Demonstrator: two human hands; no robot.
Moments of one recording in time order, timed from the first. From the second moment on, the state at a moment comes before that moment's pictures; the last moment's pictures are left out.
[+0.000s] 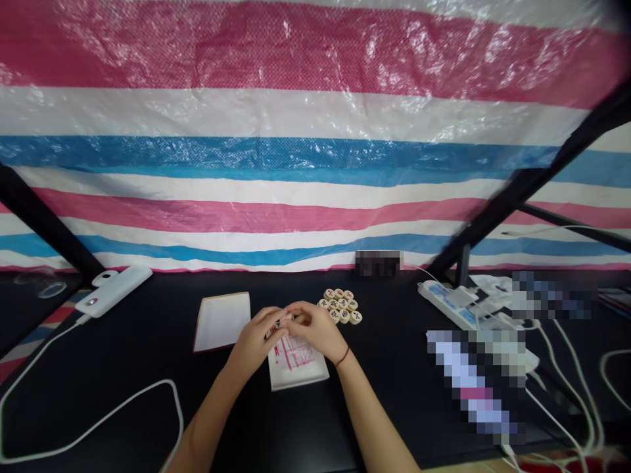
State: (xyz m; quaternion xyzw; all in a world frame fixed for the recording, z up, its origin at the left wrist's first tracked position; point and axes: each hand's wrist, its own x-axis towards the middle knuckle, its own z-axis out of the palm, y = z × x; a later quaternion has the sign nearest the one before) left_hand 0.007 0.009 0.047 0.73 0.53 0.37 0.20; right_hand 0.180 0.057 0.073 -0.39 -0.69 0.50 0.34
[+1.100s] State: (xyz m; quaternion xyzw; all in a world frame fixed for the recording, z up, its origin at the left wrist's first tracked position) left_hand 0.005 -0.018 0.053 0.75 0.59 0.28 0.10; right_hand 0.179 0.009 0.058 -0.34 -0.83 0.30 0.34
